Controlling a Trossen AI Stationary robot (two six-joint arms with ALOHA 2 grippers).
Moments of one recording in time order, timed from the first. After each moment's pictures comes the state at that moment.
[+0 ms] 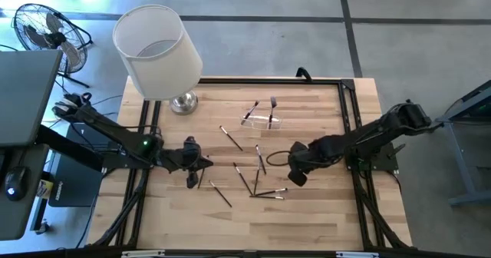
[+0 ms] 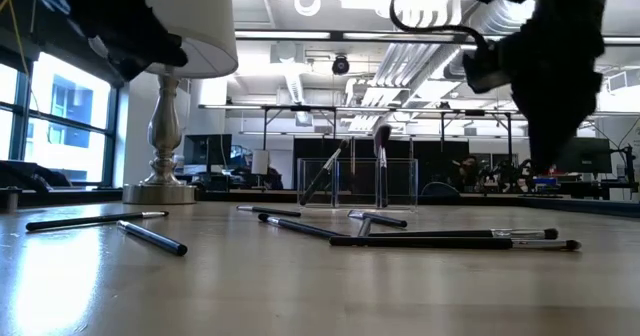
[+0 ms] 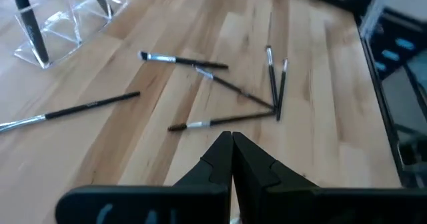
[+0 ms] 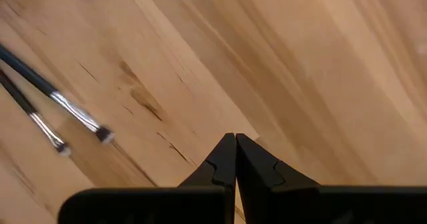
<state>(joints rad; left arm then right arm) -0.45 1.03 0.61 -0.16 -0.43 -0.61 0.27 1.44 0.84 -0.77 0.09 0.97</state>
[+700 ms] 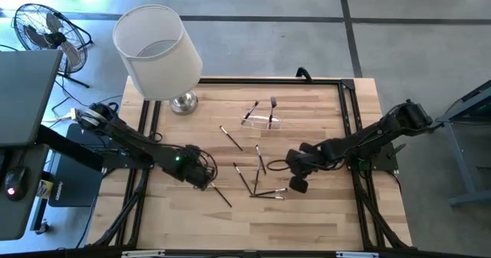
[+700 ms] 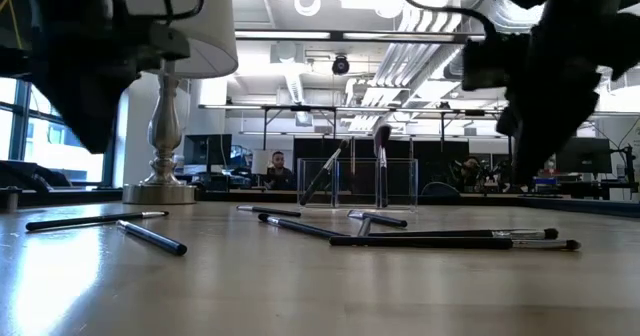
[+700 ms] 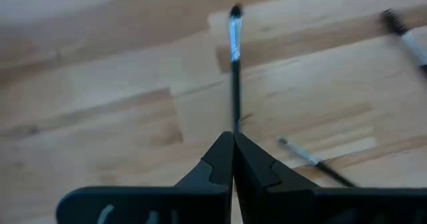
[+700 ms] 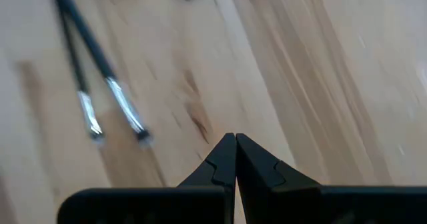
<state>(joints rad) -0.45 1.50 0.99 -0.96 -0.22 -1.79 0.30 1.43 0.74 -0.44 0.08 0.67</state>
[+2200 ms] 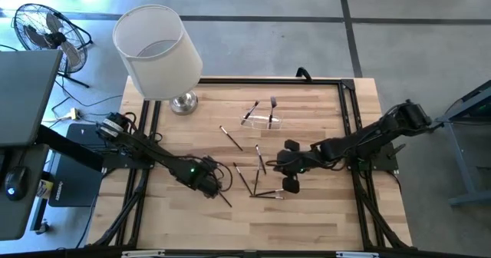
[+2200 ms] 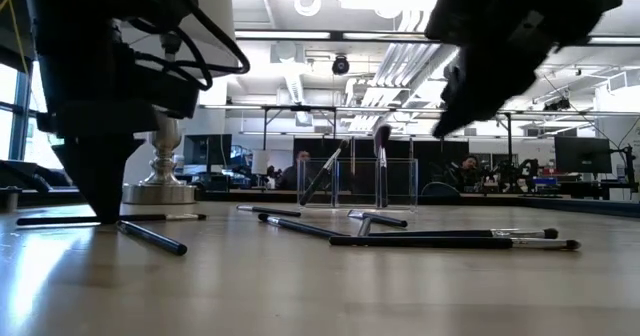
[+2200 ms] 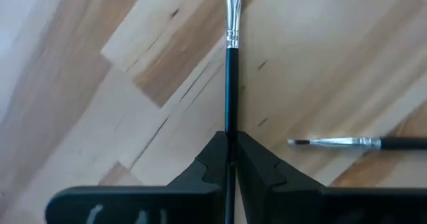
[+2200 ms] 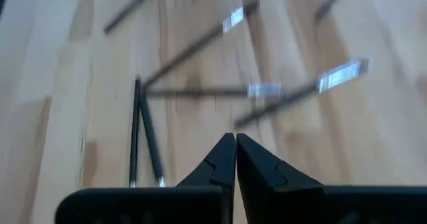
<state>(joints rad) -0.45 1.76 0.97 -0.72 -0.25 -1.14 0.29 1.44 0.74 -0.09 0.17 0.39</state>
